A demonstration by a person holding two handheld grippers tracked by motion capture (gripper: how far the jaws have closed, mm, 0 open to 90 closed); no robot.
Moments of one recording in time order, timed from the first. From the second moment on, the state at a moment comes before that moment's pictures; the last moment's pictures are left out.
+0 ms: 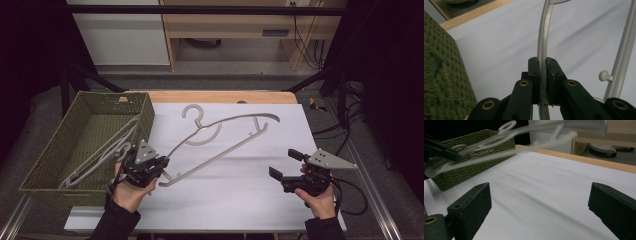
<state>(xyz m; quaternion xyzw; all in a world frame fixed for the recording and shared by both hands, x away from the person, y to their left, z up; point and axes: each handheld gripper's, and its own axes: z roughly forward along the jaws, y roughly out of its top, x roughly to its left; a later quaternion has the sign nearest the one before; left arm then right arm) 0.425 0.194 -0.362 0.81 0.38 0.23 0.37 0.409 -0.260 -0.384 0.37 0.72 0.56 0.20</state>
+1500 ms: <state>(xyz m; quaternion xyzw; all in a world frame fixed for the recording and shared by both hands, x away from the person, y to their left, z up) 0.463 0.350 -0.289 0.75 0.46 0.33 0.34 0.412 -0.261 -0.388 0.38 0.72 0.55 0.20</state>
